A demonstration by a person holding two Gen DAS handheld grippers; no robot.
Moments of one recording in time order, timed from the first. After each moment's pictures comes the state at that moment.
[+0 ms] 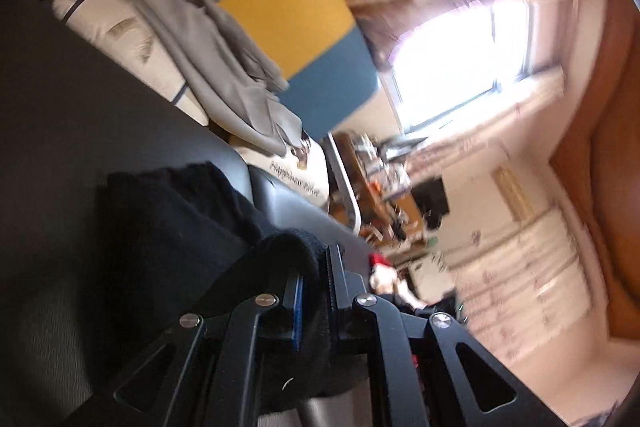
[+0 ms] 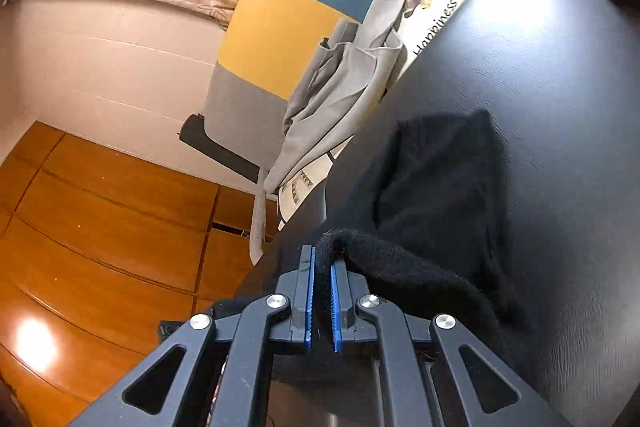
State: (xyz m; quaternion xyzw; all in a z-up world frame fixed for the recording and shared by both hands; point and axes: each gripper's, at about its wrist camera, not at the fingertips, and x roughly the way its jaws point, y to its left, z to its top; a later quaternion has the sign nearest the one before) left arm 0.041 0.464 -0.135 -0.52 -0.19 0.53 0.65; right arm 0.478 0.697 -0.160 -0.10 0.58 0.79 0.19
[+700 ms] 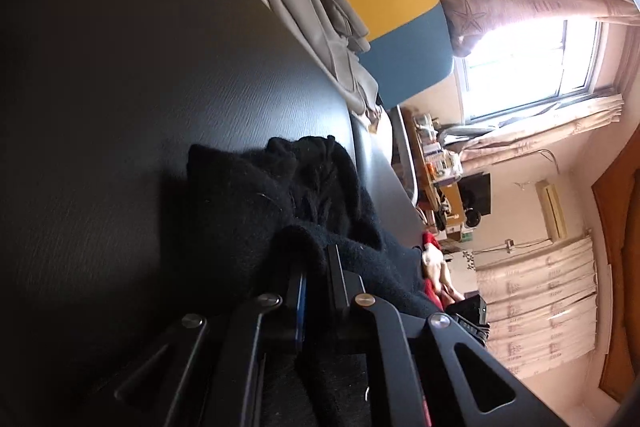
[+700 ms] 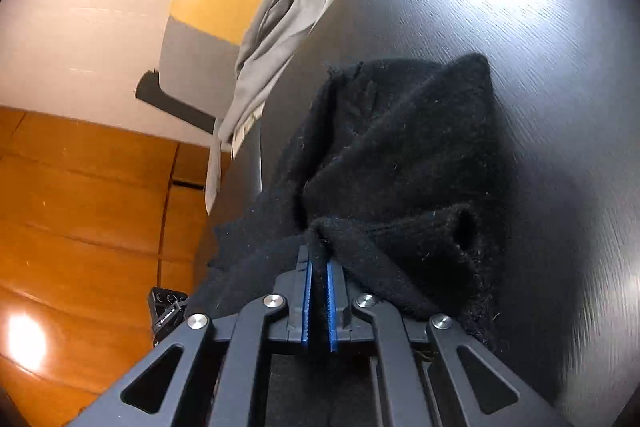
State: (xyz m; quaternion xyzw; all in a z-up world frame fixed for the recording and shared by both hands) left arm 0.056 0.429 -0.222 -0.61 -0.15 0.52 0.57; right arm 0.479 0.658 -0.224 -0.20 0.60 0.75 0.18
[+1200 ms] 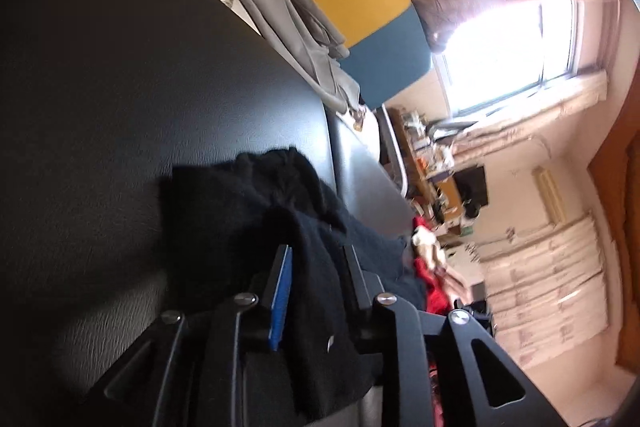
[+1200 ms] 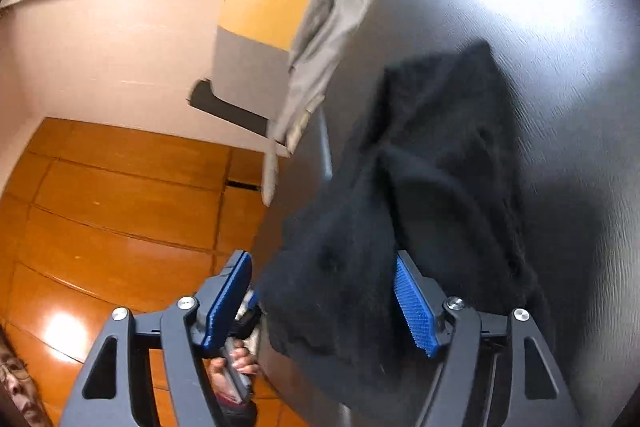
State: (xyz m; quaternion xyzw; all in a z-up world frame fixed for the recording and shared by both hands) left arm 0.083 0.360 -0.174 -0.57 -0.10 0.56 0.60; right arm 0.519 0.585 -0.202 -0.13 0.62 0.76 0.13
